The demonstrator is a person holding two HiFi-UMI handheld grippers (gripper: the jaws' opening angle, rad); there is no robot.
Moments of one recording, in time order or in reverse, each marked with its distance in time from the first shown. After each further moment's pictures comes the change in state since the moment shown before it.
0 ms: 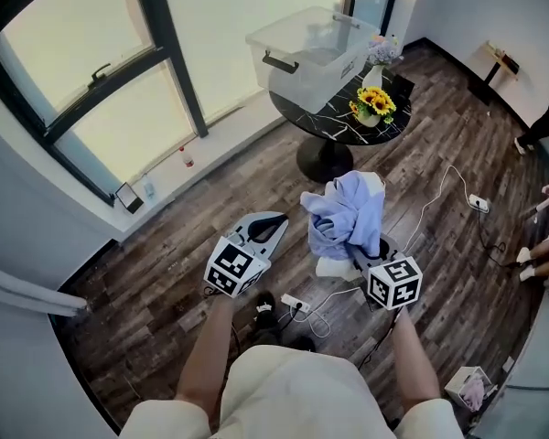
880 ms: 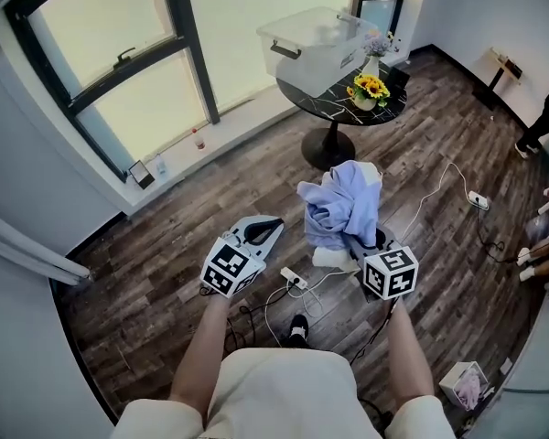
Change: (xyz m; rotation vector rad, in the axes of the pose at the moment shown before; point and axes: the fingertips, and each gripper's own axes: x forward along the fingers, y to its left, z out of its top) left arm -0.081 -0.156 -0.012 -0.011 0.053 0.051; right arm -0.126 0.053 -0.043 -0.036 -0.030 0.047
